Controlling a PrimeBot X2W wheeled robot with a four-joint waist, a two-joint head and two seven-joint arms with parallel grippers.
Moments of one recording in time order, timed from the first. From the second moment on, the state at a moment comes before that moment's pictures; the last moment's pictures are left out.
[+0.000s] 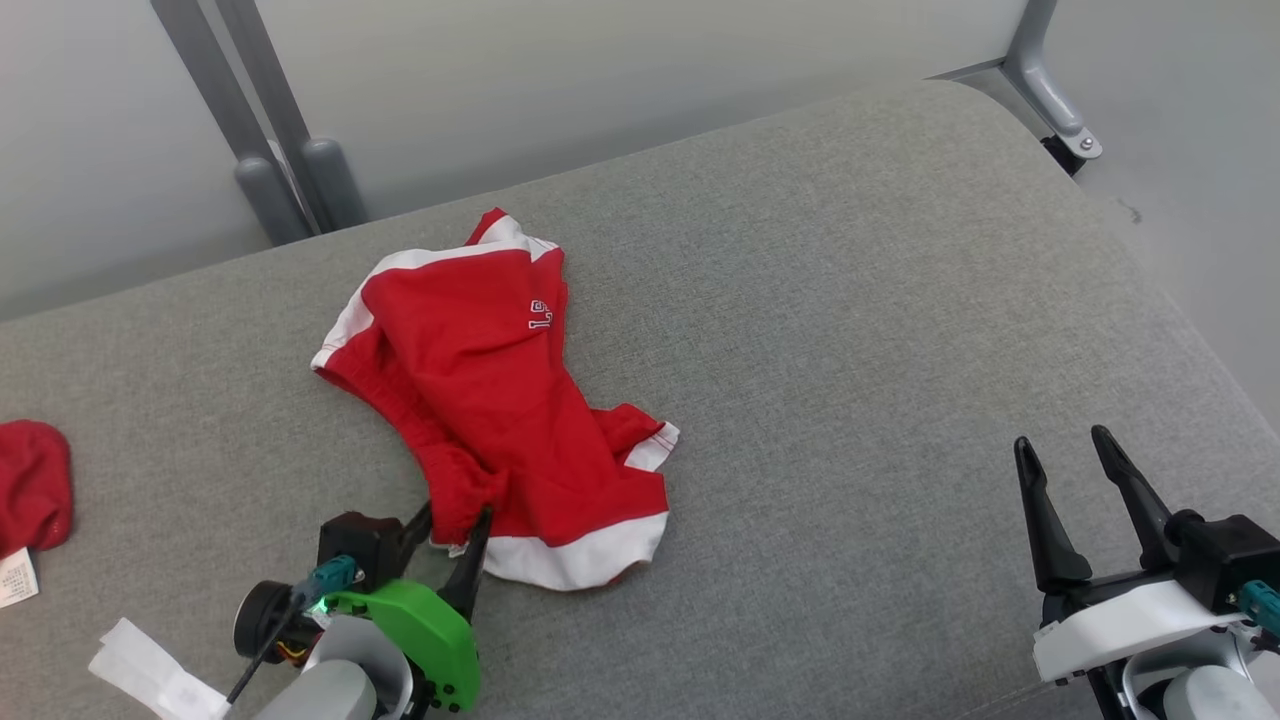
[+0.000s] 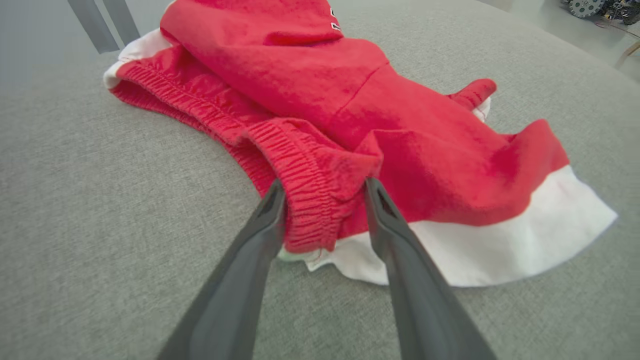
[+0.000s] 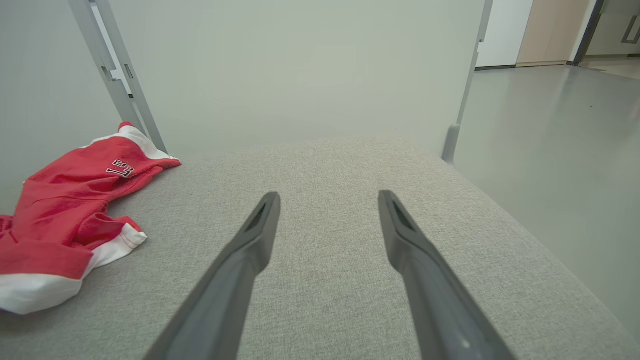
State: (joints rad) left arm -0.37 0.36 -0.83 0.53 -0.78 0.09 -0.23; right arm 0.01 -0.23 0.05 0.11 0.26 0.13 -0.26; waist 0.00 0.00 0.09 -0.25
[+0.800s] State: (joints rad) left arm -0.20 0.47 -0.74 0.24 -0.86 0.38 -0.12; right arm 0.02 -0.22 0.03 0.10 0.26 0.13 -0.26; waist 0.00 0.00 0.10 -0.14
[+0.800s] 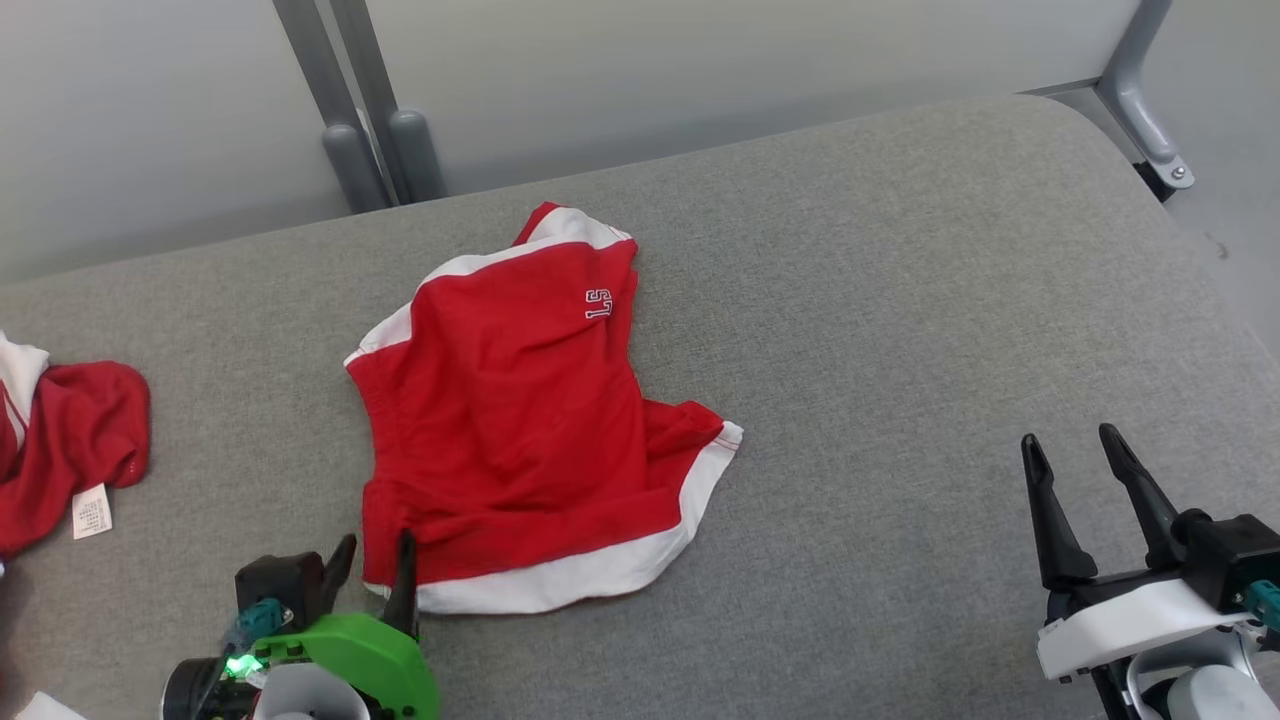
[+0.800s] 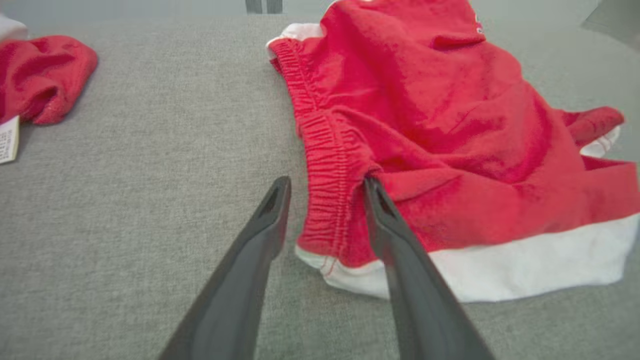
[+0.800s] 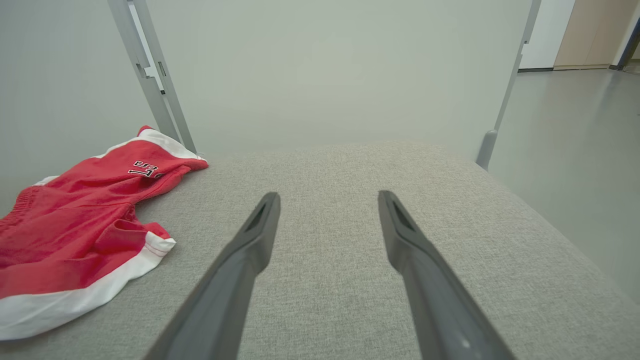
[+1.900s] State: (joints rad) left arm 0.18 0.08 -0.06 0.11 -0.23 -0.02 -0.26; right arm 0.10 -0.23 0.00 0.08 0.18 0.13 -0.26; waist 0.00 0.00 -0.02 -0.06
